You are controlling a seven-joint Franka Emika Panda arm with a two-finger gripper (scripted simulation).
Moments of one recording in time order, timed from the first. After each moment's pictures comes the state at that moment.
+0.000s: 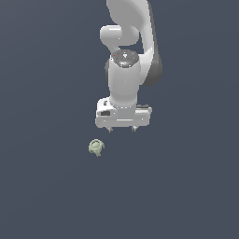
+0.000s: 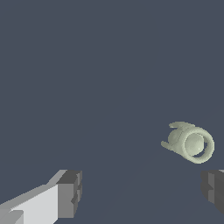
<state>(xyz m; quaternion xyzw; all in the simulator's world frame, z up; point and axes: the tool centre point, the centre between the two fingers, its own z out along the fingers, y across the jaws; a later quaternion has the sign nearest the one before) 0.023 0.011 0.186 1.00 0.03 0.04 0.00</state>
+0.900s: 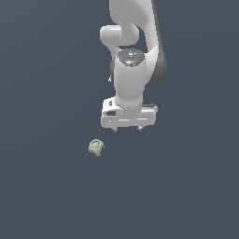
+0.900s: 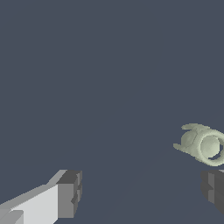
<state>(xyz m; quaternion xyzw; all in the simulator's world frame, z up) 0.024 0.033 0.188 1.00 0.03 0.04 -0.01</state>
